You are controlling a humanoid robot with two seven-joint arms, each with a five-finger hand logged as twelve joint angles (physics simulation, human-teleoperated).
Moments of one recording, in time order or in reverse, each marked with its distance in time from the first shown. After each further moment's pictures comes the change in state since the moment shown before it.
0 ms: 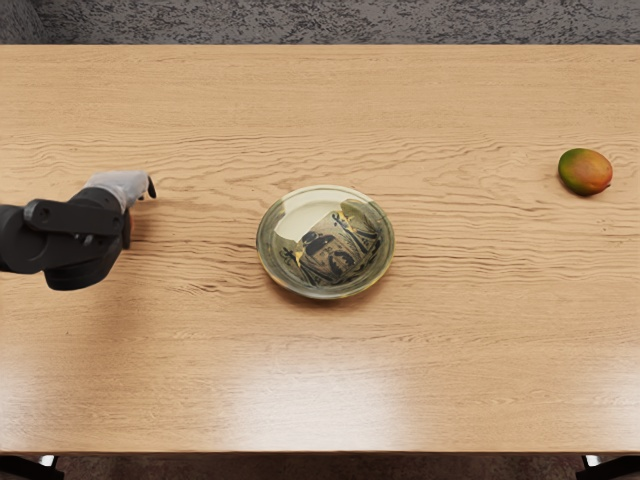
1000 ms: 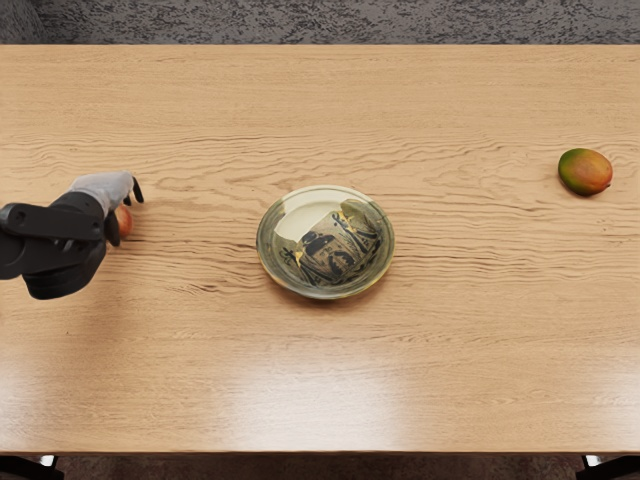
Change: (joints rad) left arm -0.001 0.061 0.009 -0.053 -0.009 0.066 -0.028; right arm 0.000 0.000 0.000 0.000 0.000 0.000 0.000
